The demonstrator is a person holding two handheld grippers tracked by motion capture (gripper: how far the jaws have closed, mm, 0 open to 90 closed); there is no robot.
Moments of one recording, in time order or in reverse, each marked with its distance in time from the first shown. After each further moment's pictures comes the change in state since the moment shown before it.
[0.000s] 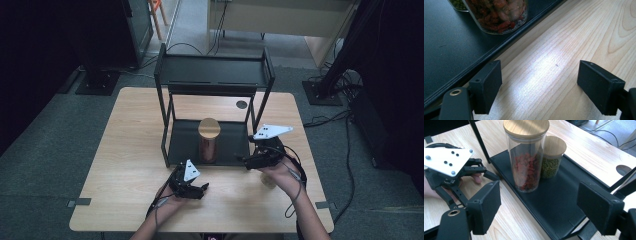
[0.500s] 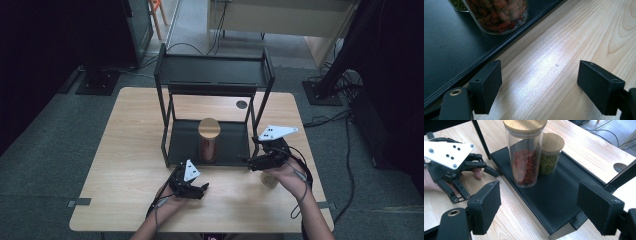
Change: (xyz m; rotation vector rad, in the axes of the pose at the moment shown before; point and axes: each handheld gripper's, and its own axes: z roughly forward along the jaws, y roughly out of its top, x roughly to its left) left arm 0.000 0.000 0.000 0.000 0.002 0.001; right arm -0.005 -0.005 -0.011 0.006 0.009 -0.013
